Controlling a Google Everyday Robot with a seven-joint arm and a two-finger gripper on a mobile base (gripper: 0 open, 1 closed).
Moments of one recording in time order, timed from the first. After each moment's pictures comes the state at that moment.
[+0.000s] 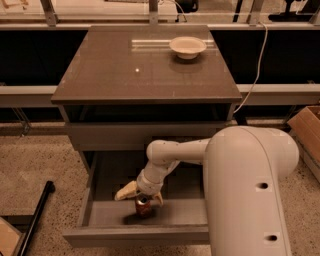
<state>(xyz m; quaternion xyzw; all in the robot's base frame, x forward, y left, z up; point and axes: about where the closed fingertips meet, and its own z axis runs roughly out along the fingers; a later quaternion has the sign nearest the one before) 0.527 0.069 0.421 0.05 -0.97 -0.22 0.12</state>
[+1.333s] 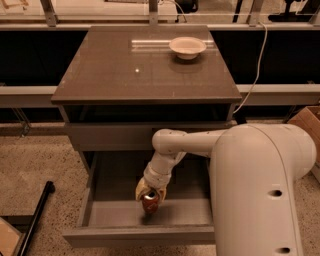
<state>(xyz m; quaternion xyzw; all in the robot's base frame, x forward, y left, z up) 0.527 0.036 0.460 0.05 -0.97 -0.19 0.14</state>
